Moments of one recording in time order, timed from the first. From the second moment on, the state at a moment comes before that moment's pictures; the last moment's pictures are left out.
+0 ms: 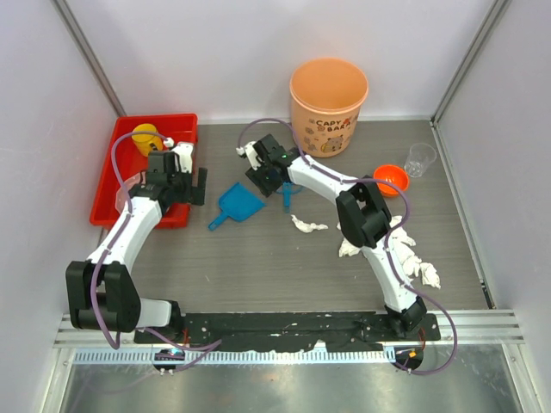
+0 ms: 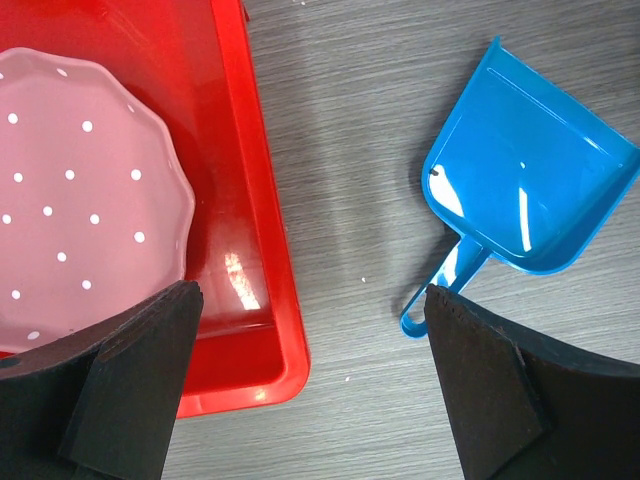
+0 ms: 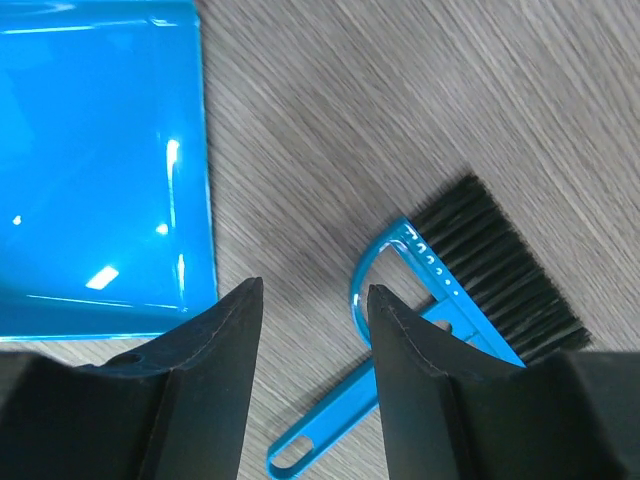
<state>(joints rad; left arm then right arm) -0.08 1.34 1.00 -0.43 0.03 0.08 0.69 2.34 1.99 -0.60 -0.01 -0.18</state>
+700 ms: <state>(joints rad) -0.08 1.34 1.00 -0.43 0.03 0.08 0.67 2.39 2.02 -0.61 0.03 -0.20</state>
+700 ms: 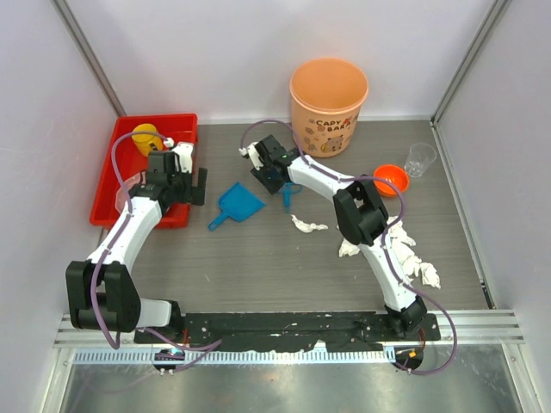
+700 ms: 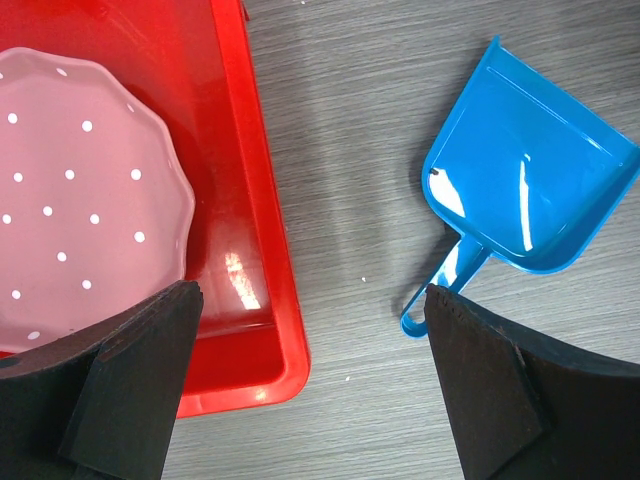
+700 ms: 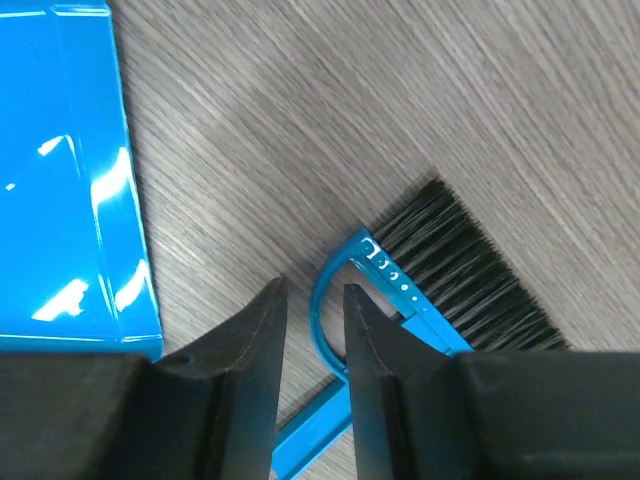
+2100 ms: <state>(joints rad) -0.17 1.24 1.25 -0.85 0.84 1.08 0.70 1.82 1.55 -0.37 -0.69 0.15</state>
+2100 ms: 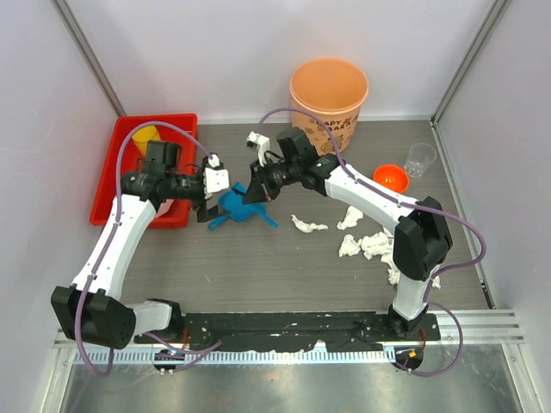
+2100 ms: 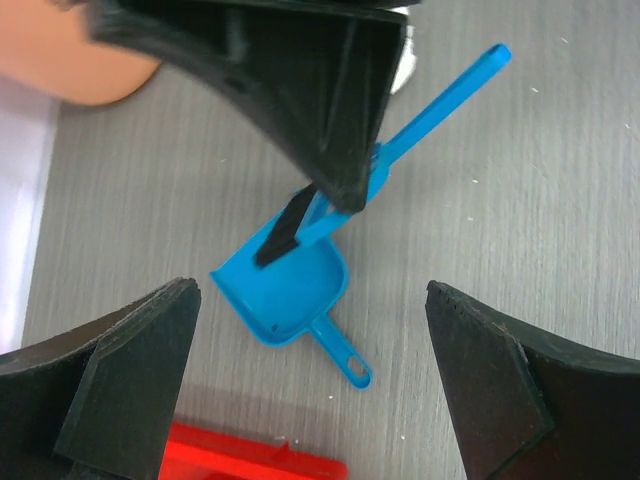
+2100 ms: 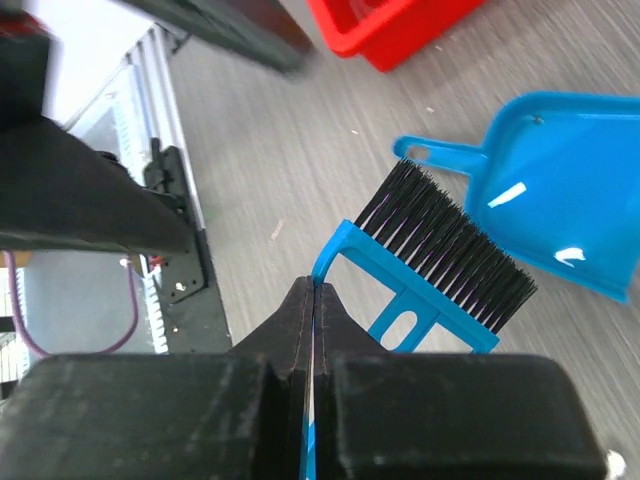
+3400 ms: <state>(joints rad) -0.24 1.27 1.11 -0.91 0.83 1.00 0.72 1.59 1.49 -0.34 -0.65 0.11</state>
